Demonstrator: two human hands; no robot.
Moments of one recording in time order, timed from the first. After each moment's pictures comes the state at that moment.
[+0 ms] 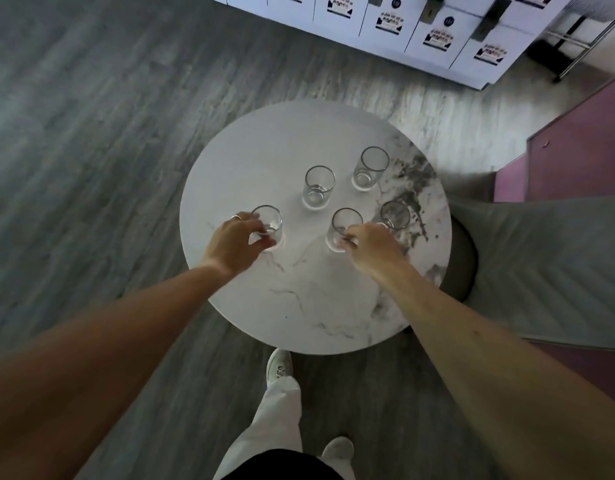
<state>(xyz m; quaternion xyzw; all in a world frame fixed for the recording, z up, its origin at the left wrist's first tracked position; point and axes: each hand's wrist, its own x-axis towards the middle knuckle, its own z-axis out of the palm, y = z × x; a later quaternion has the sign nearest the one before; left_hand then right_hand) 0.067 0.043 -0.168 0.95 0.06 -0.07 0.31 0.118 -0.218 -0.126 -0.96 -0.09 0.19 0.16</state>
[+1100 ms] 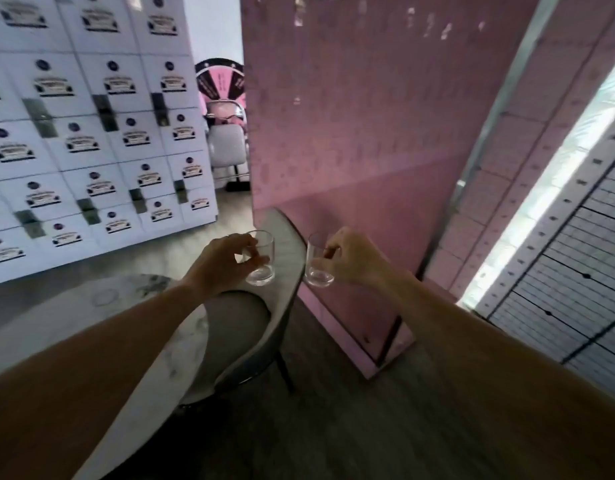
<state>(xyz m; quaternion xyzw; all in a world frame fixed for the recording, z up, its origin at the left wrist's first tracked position) -0.059 -0.329 0.111 0.82 -0.41 0.03 0.40 -0.224 -0.534 0.154 -0.95 0.16 -0.13 0.23</state>
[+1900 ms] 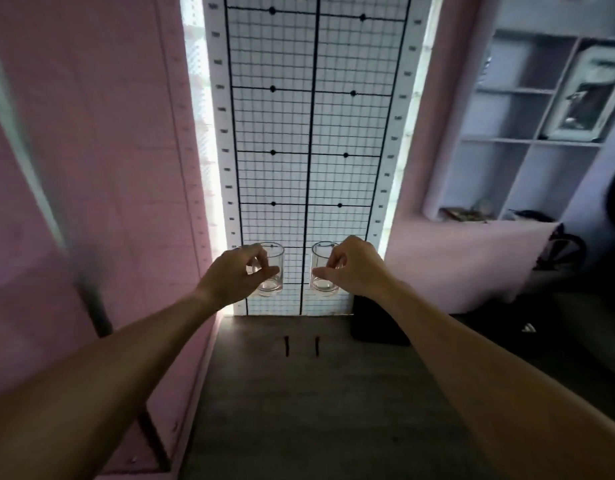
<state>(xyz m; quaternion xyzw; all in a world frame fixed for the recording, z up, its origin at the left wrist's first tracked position) -0.459 -0.796 0.179 0.44 -0.82 -0.10 0.35 -0.717 -0.758 0.209 -0.73 0.61 -0.31 0.08</state>
